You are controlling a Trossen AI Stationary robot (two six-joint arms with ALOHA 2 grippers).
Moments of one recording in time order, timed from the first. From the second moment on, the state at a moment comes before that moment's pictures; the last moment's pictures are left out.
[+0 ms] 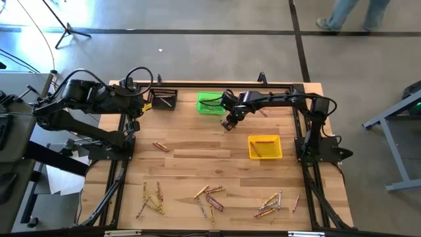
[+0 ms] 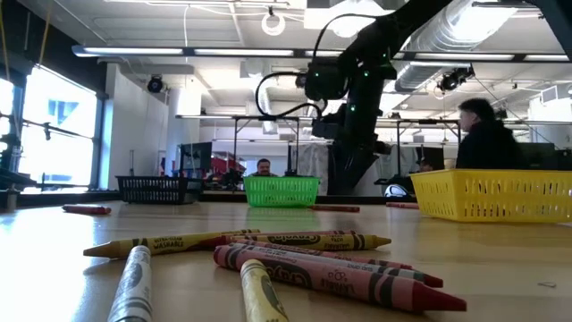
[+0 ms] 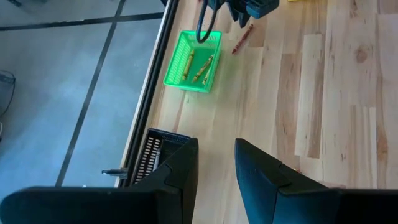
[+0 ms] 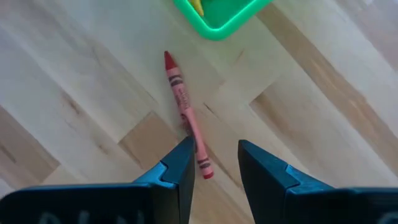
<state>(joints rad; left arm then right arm) -0.03 1.03 1.57 -1.44 -0.43 0.03 -0.35 1.88 1.29 -0.72 0.03 0.39</state>
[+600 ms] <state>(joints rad) -0.03 1.03 1.57 -1.44 -0.43 0.03 -0.35 1.98 1.30 -0.71 -0.03 0.38</state>
